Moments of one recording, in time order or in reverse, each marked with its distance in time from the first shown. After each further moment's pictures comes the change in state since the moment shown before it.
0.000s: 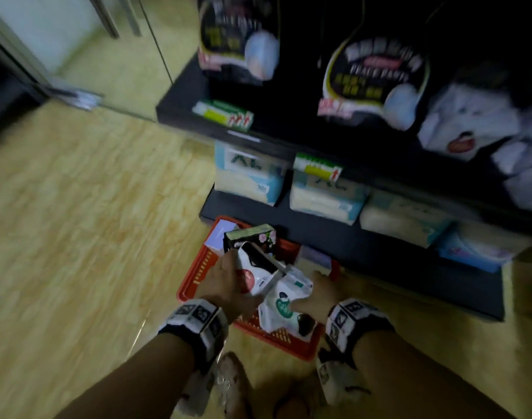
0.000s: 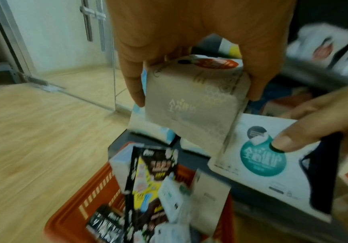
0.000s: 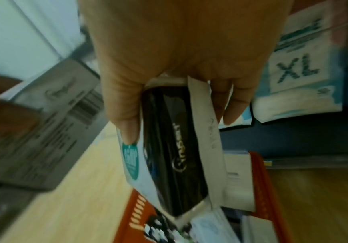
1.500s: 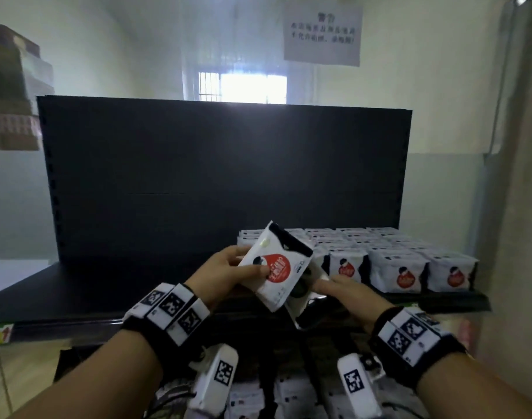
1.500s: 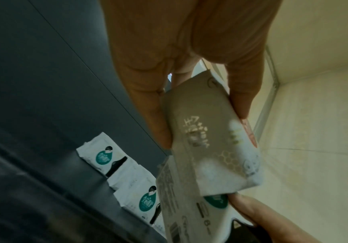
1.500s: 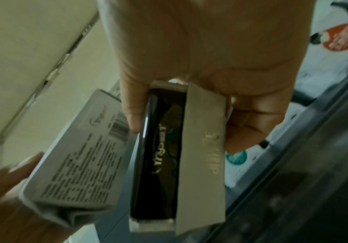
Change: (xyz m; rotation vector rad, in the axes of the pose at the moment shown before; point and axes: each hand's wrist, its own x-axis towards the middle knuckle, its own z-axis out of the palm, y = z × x) left_hand -0.263 0.596 -0.299 -0.660 -0.193 0.908; right_hand -0.494 0.144 -0.484 0.815 0.879 -0.543
